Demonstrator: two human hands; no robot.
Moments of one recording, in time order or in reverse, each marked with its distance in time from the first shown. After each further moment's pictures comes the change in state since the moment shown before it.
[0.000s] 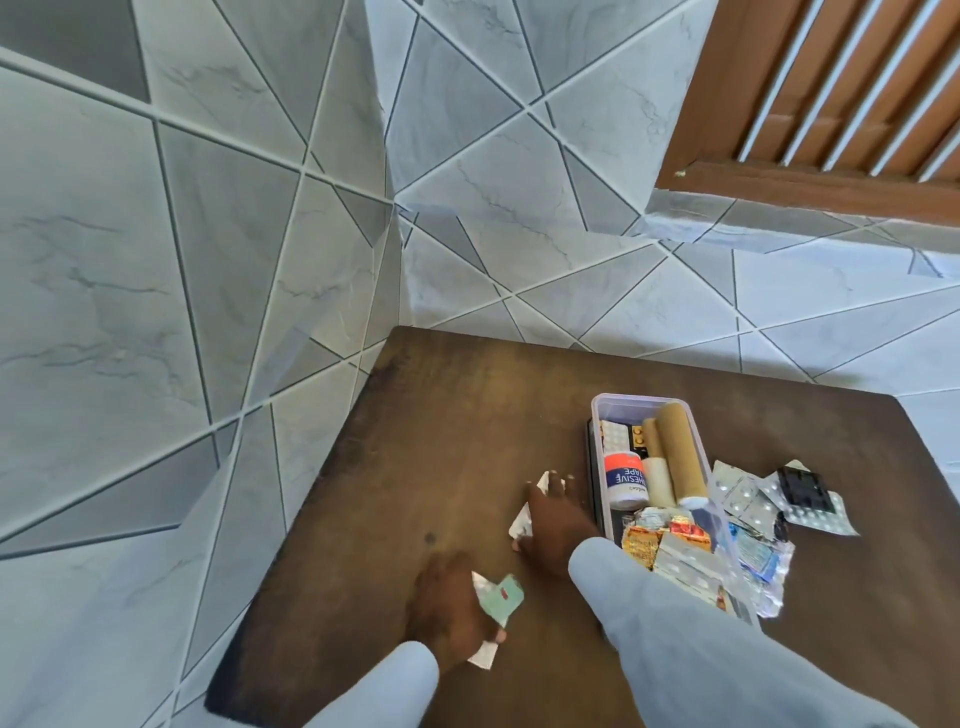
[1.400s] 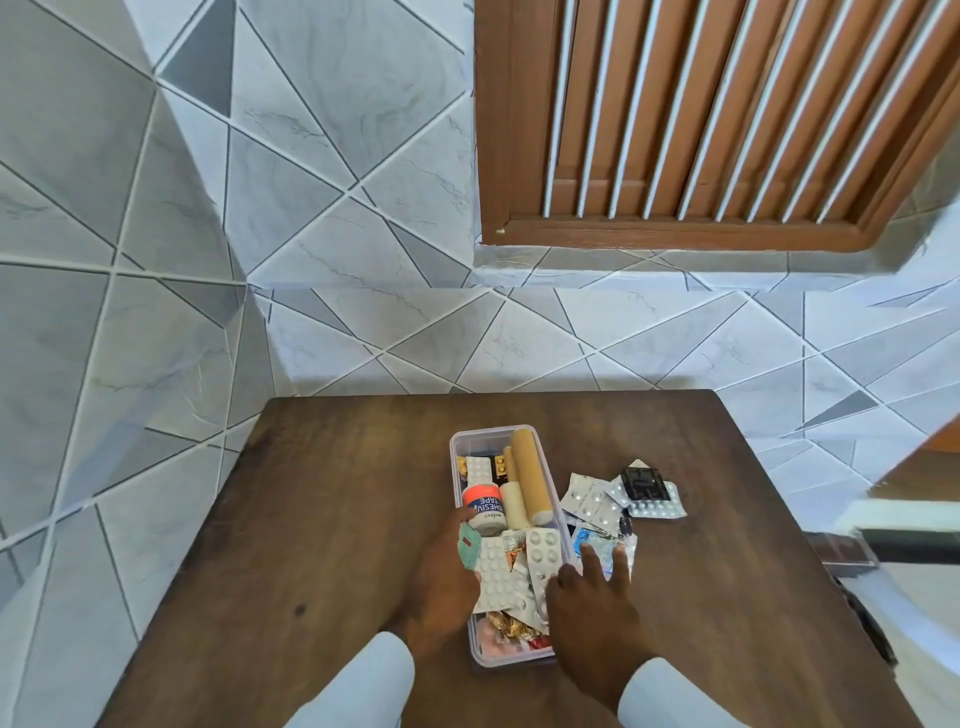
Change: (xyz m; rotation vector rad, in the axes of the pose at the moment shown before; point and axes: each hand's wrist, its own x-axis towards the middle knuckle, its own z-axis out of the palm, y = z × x) left_hand -0.022 0.160 0.023 -0.209 0.029 0.344; right_hand -0.164 0.130 -0.029 -0.358 0.159 0.075
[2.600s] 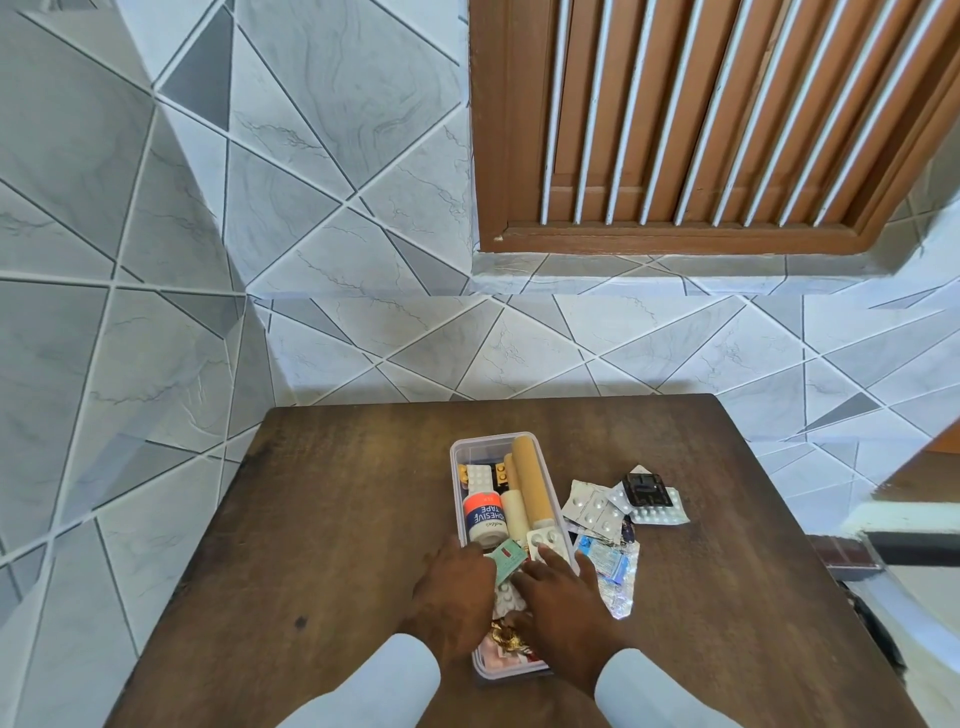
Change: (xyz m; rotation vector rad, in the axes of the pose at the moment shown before) left_hand 0.014 0.000 0.022 0.730 -0.087 0.080; right_hand 0.033 -0.008 0.011 0.323 0.070 -0.079
